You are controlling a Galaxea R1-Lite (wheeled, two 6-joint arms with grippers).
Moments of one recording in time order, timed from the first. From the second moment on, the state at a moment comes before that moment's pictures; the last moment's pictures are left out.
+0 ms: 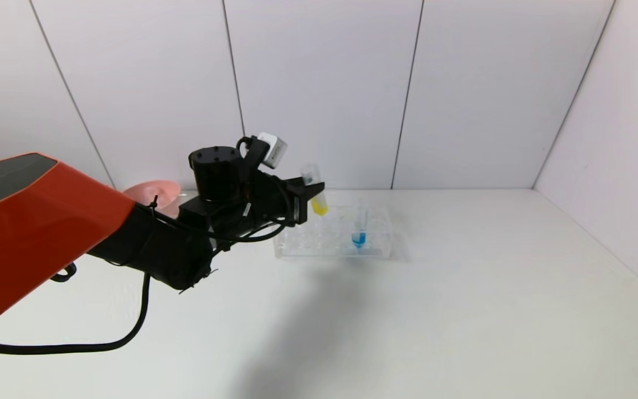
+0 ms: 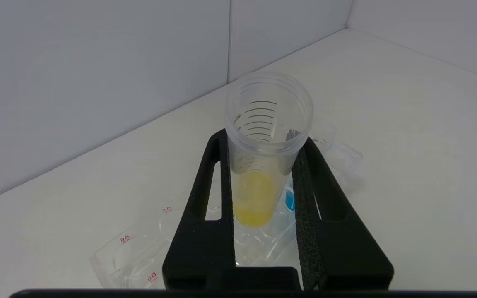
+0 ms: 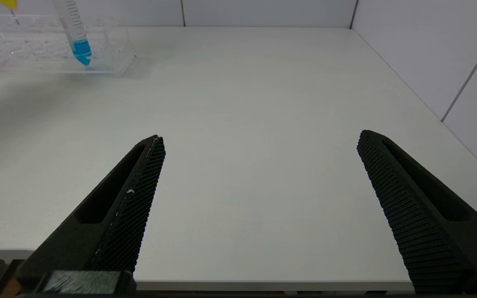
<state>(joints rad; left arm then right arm) -0.48 2.07 -1.10 -1.00 -0.32 -0.04 0.00 0.00 0.00 0.00 0.00 0.00</state>
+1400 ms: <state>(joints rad) -0.23 1.83 -1.03 -0.83 -0.32 0.01 0.00 0.00 0.00 0.00 0.00 0.00</state>
